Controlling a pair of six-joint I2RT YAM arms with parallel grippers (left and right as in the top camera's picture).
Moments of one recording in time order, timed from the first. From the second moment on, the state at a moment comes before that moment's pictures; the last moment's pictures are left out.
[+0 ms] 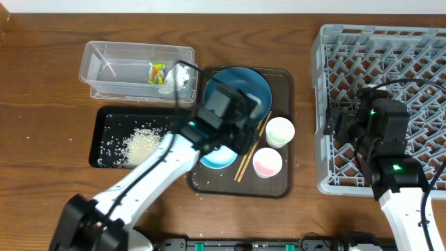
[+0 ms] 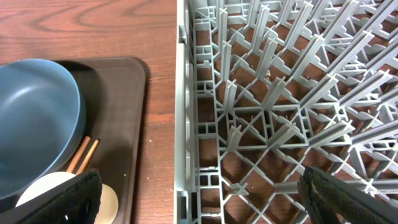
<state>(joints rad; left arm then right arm) -0.64 1.53 1.07 -0.54 0.33 -0.12 0.03 1.03 0.79 -0.46 0.02 0.15</state>
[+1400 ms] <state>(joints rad) -0.27 1.80 1.11 0.51 1.23 -1.13 0.03 1.28 0.79 -0.09 -0.87 -0.18</state>
